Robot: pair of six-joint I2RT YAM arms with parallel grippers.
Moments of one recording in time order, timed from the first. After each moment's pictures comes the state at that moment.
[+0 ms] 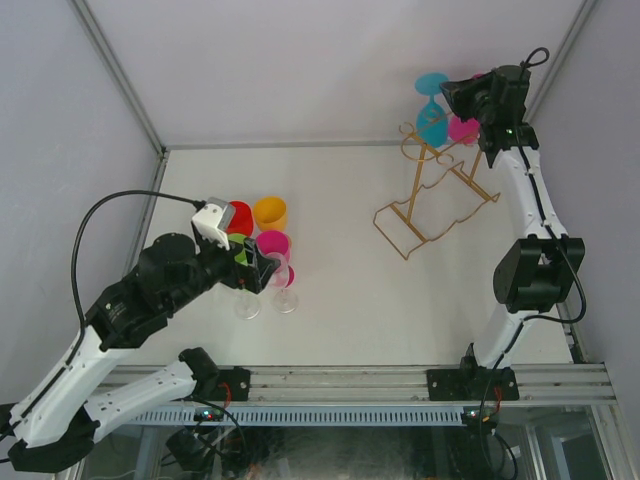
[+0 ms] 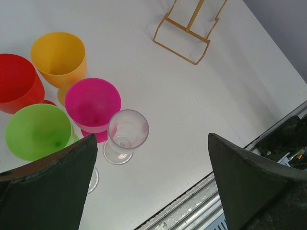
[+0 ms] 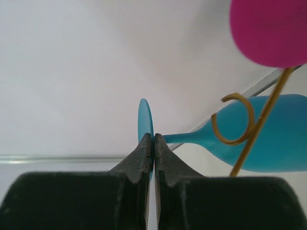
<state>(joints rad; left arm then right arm) -0.81 0.73 1.12 -0.77 -0.16 -0.34 -0.01 1.81 1.84 -0.23 -0.15 1.17</state>
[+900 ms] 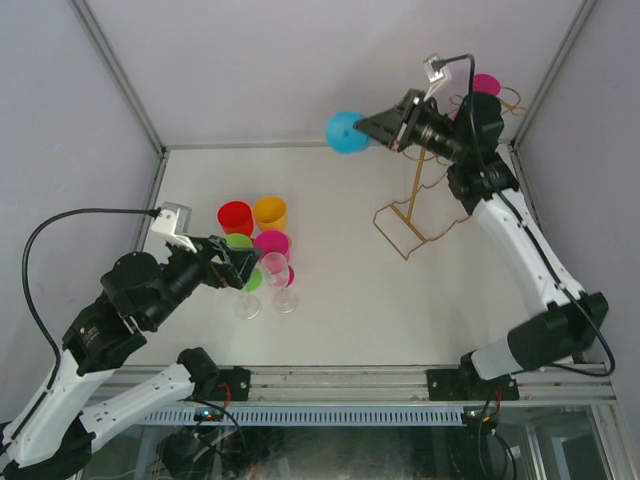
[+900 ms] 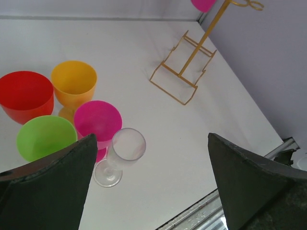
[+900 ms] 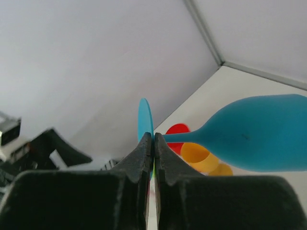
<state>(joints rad) -0.81 0.59 1.10 -0.70 -0.27 -0.43 0.28 1.53 1.64 -0.03 -0.69 0.72</state>
